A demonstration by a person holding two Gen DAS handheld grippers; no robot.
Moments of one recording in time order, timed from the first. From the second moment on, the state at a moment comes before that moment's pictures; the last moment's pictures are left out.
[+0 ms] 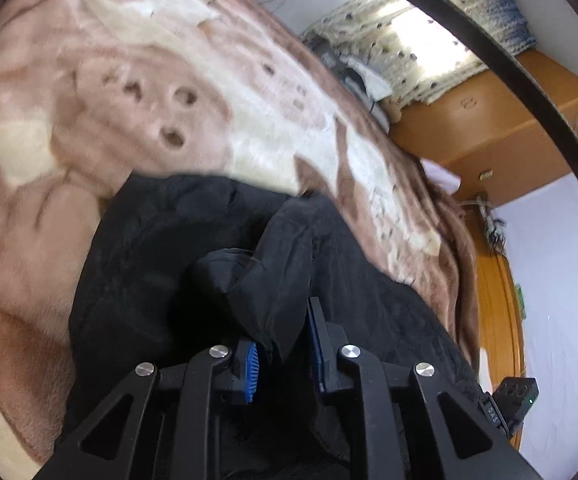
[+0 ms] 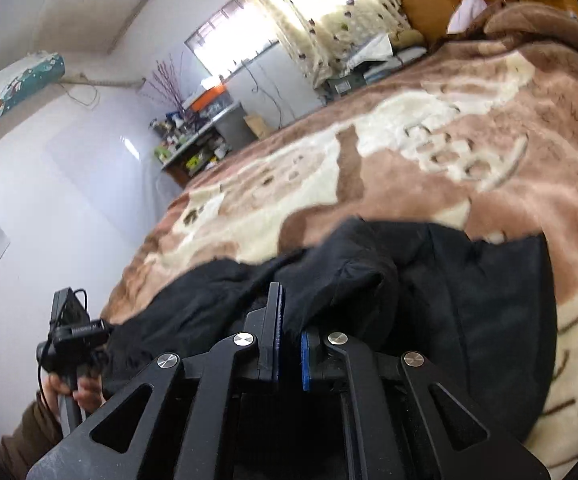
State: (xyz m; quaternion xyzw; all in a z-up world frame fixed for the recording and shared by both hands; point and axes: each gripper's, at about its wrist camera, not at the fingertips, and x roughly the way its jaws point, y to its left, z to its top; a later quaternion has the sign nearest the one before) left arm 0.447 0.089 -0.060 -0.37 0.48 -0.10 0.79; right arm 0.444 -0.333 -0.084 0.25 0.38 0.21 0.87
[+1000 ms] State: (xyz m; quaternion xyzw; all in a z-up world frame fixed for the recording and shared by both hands) left arm 0.430 -0.014 -0.063 -0.14 0.54 -0.12 0.82; right arm 0.394 -0.223 -0.087 0.00 0.41 0.22 0.89
